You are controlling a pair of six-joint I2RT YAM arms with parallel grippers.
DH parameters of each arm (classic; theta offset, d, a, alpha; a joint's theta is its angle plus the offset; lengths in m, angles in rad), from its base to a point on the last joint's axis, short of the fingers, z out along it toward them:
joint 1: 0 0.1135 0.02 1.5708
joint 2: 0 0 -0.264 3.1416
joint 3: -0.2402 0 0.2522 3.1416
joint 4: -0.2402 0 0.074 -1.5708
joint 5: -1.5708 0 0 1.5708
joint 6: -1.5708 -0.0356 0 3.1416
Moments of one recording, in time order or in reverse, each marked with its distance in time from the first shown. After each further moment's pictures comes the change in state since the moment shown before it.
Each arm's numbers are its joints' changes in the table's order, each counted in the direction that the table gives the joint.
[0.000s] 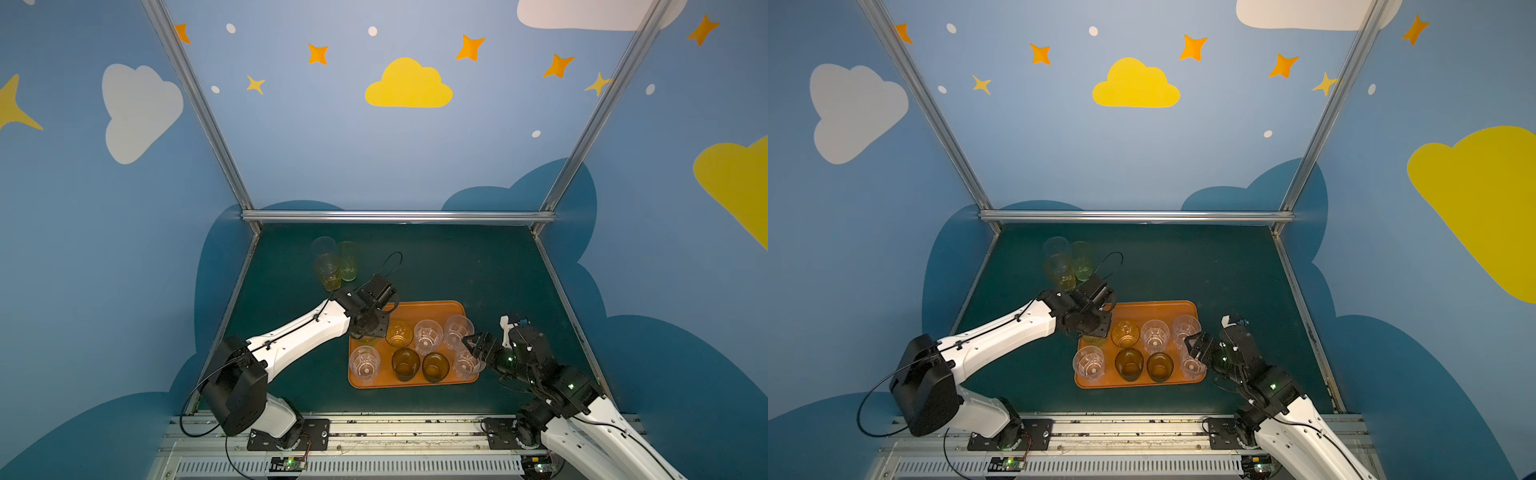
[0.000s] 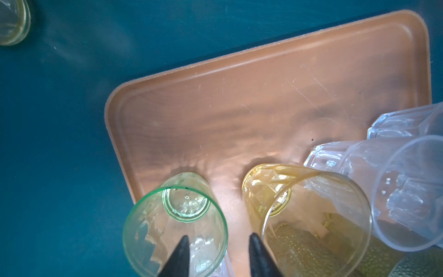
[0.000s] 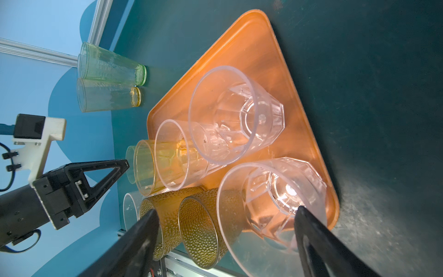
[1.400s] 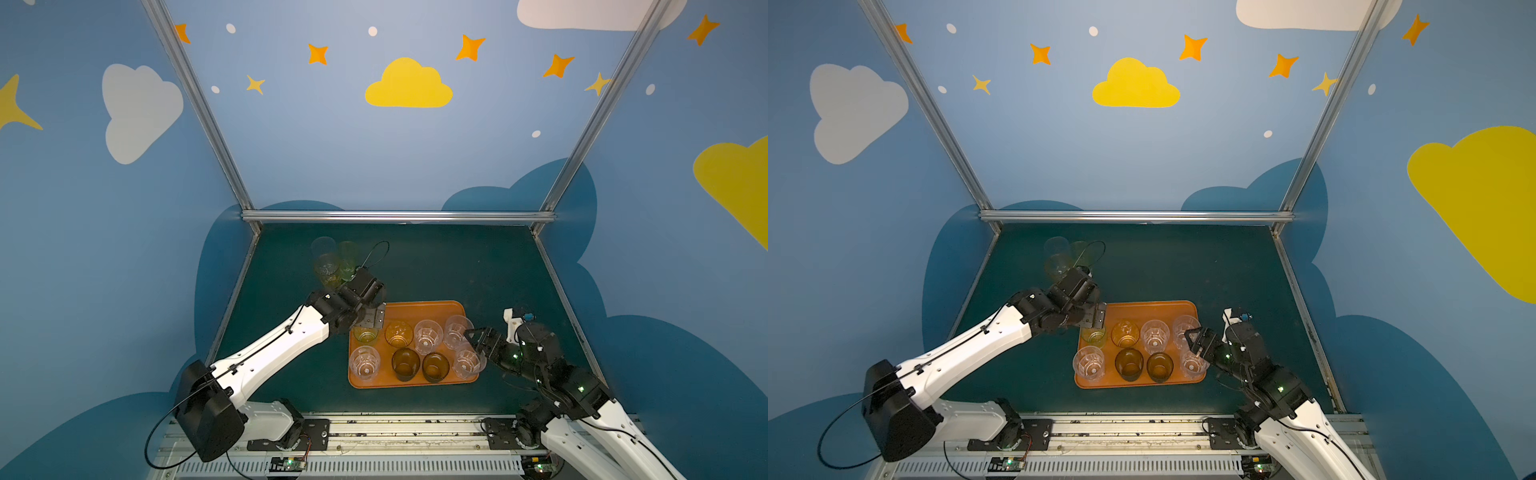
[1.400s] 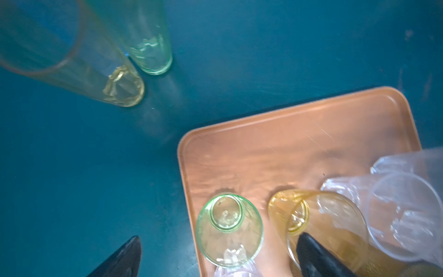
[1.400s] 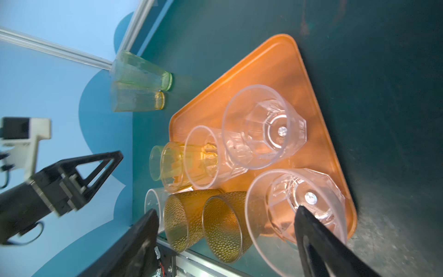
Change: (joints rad) left arm 0.058 0.152 -0.026 -0.037 0.201 -0.039; right arm -0.005 0.033 -0.085 -0.006 0.009 0.053
